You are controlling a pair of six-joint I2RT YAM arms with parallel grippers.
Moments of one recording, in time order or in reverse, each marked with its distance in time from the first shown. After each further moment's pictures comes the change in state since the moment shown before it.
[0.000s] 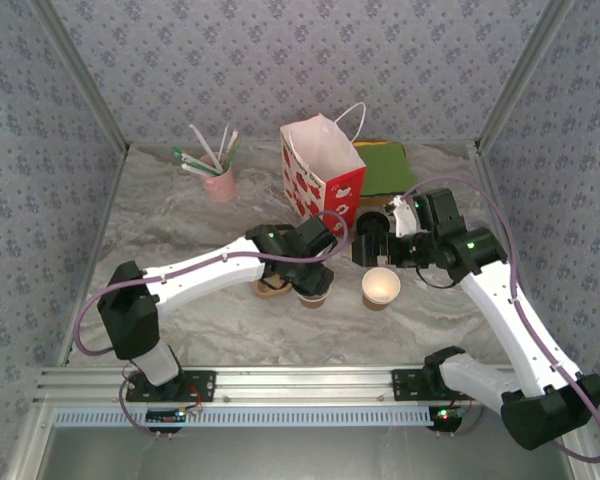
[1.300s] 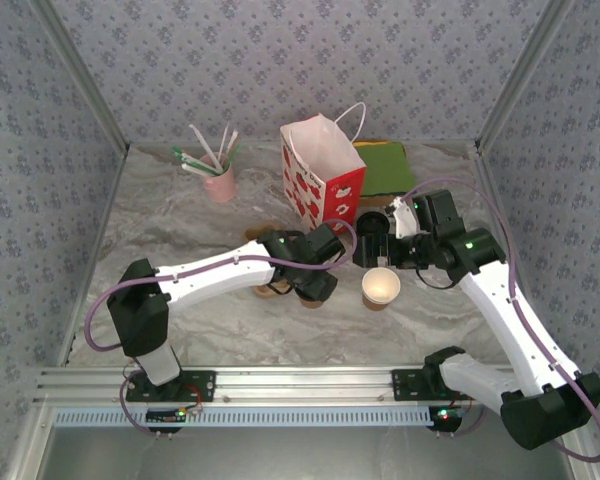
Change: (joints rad) left arm -0.036 0.044 0.005 0.000 -0.026 0.011; right arm -0.006 0.001 -0.017 0.003 0.006 0.000
